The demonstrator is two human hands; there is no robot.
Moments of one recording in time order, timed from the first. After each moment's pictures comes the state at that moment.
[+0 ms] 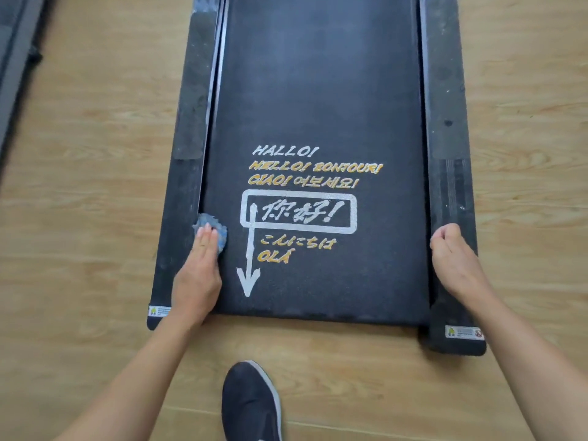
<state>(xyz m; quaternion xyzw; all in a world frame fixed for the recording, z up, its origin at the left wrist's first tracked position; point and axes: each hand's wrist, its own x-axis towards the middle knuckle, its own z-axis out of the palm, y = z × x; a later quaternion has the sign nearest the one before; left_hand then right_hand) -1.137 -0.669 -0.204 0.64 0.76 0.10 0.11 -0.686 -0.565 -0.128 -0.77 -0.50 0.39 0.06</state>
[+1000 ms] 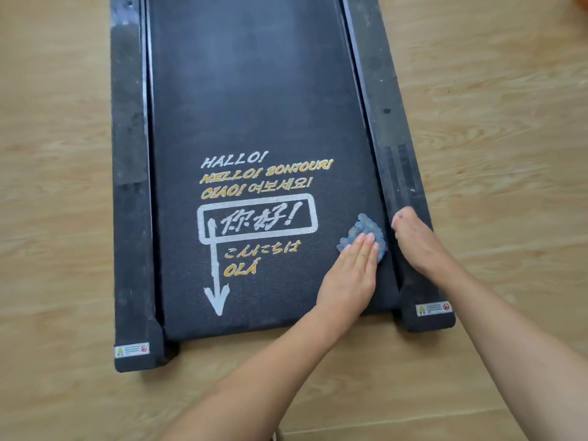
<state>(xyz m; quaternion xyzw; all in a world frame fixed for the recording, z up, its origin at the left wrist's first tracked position) -0.831 -0.633 -0.219 0.87 0.47 0.03 0.13 -0.673 -0.561 -0.127 -0.77 -0.45 0.44 0.09</state>
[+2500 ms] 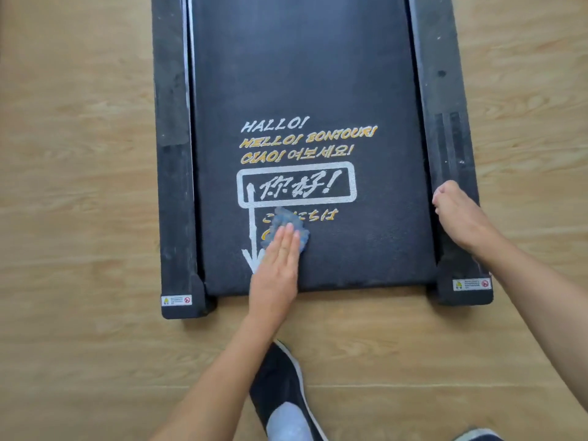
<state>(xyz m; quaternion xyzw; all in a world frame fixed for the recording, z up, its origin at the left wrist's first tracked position) -1.012 -0.687 -0.197 0.78 0.61 0.04 0.11 -0.677 -0.562 -0.134 -0.77 -0.49 0.41 0.04</state>
